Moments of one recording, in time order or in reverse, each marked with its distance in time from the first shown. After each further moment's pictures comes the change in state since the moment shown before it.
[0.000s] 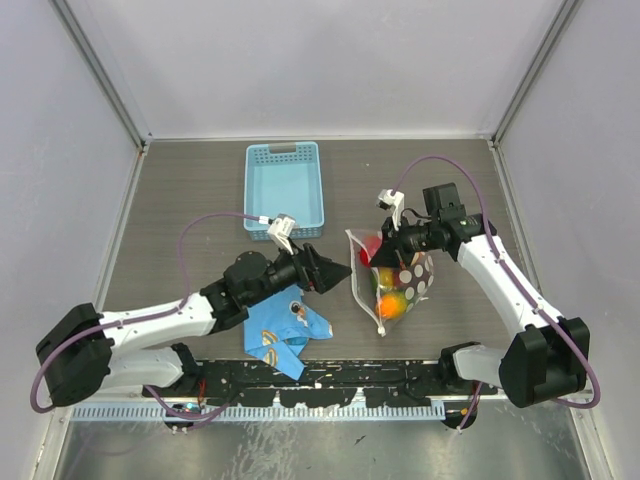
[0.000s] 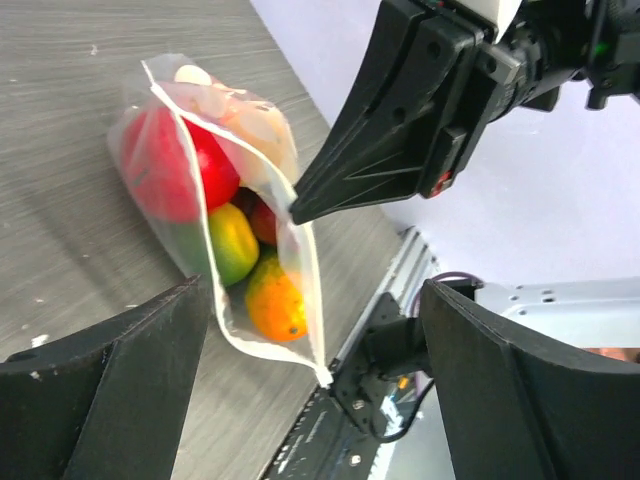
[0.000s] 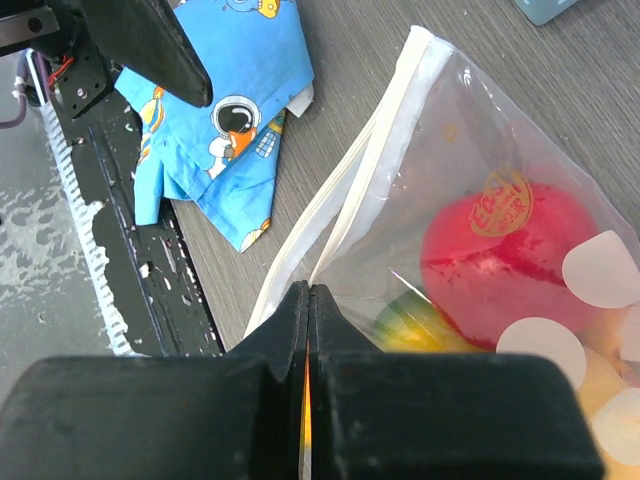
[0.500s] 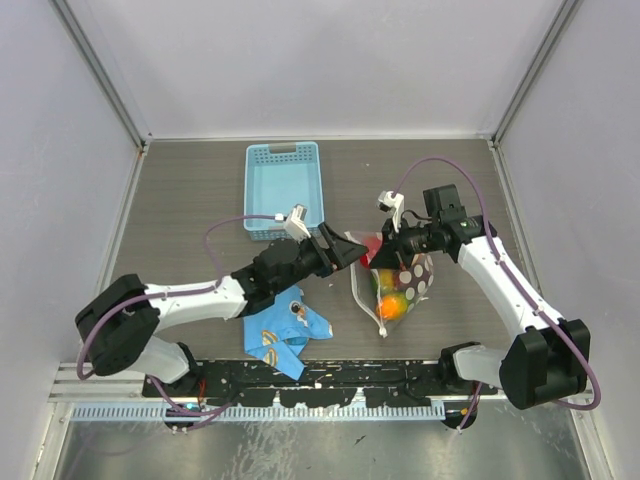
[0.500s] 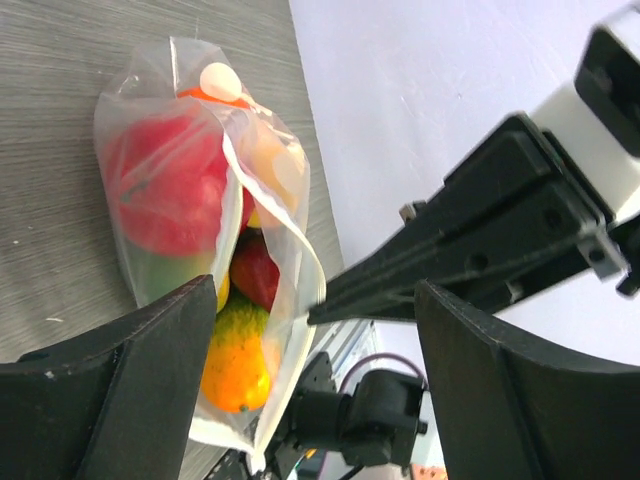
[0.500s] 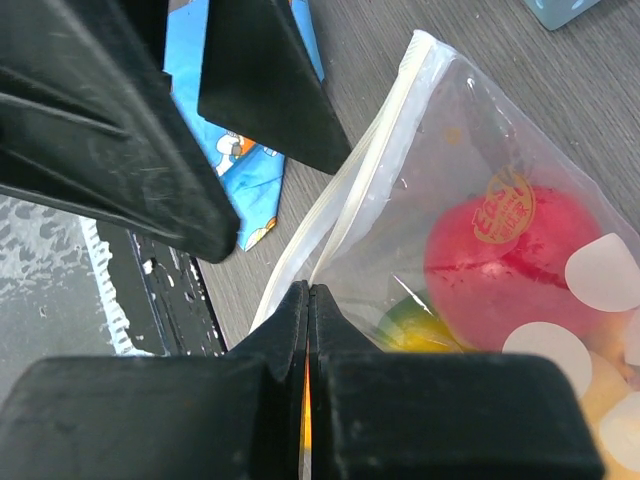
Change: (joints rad) left arm 0.000 0.250 0.137 0.038 -0.091 -0.361; right arm 0.000 -0.009 -0.010 -0.002 -0.025 -0.021
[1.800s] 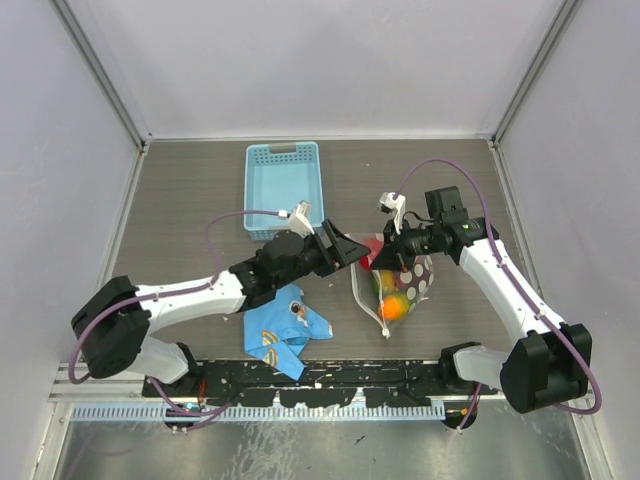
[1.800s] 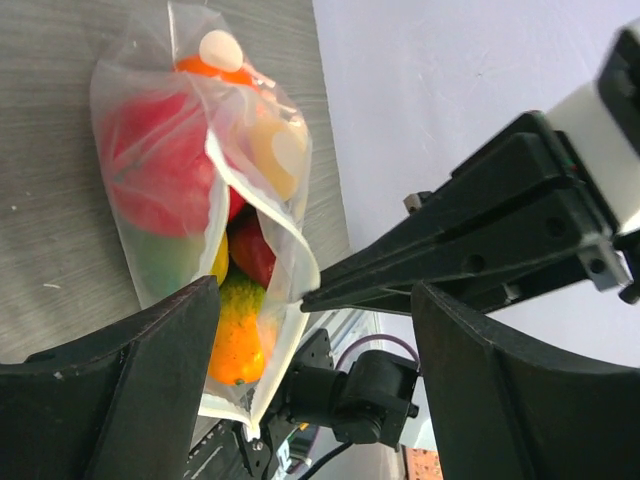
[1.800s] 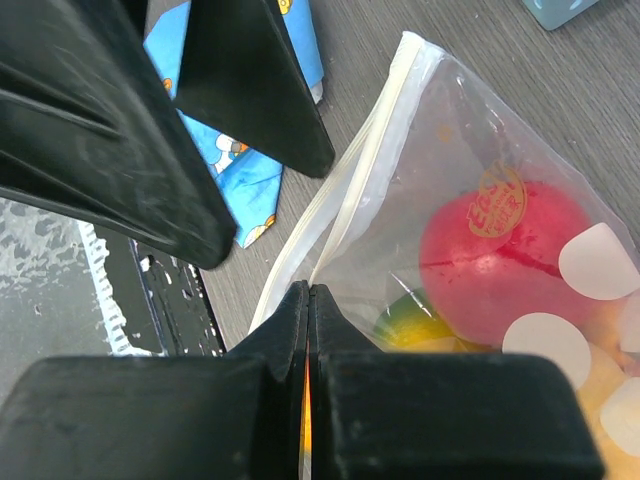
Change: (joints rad) left arm 0.001 -0.019 0.107 -0.209 0.018 -0.028; right arm -0.013 -0.020 -0.013 -0.006 -0.002 -0.014
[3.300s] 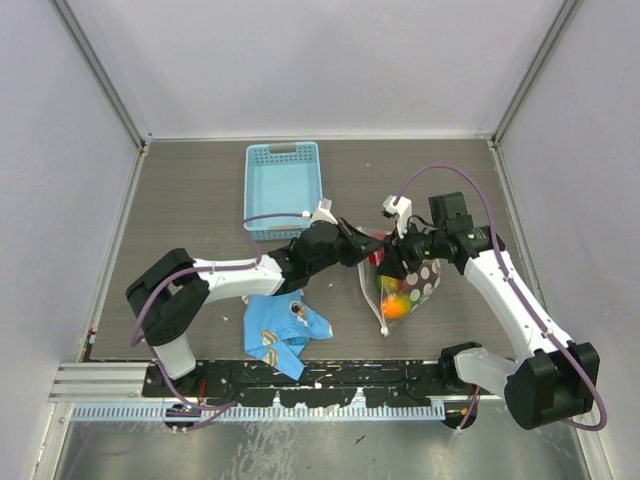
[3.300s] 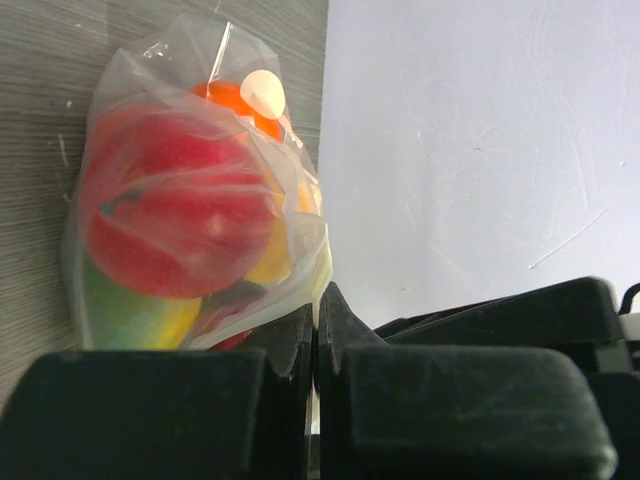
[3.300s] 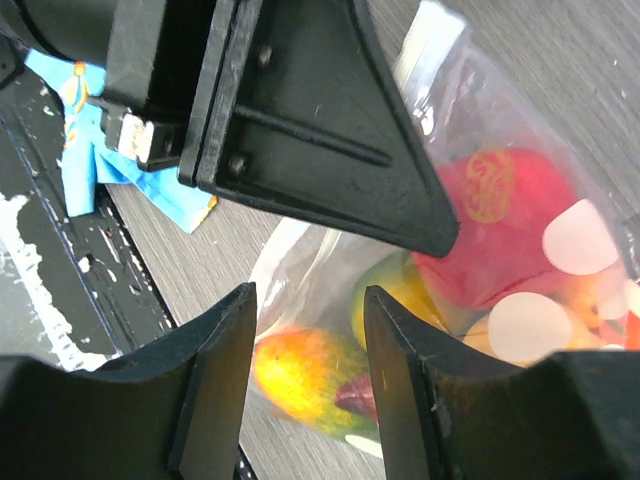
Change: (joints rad) left arm 0.000 0.332 0.201 0.055 -0.033 -0.256; right arm 0.008 -0.071 -0.023 -0.003 0.161 0.019
